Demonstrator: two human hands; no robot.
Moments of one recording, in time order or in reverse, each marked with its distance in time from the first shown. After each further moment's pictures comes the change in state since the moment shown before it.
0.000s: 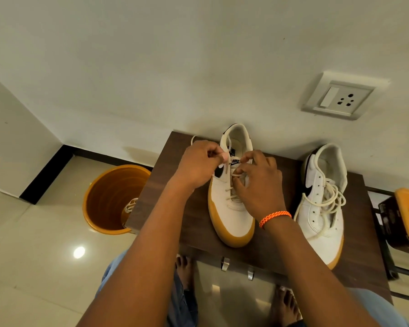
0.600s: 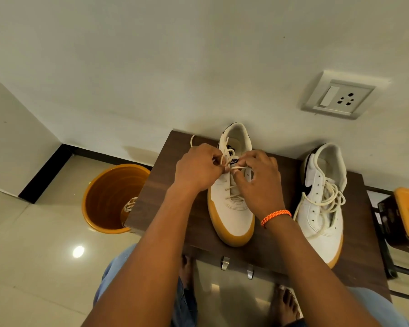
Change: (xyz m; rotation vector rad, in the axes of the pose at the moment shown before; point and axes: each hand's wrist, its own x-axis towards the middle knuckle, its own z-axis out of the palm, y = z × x) left_hand 0.002 -0.007 0.008 0.373 0.016 0.039; right_hand 0.003 0.004 0.005 0.226 0.064 0.043
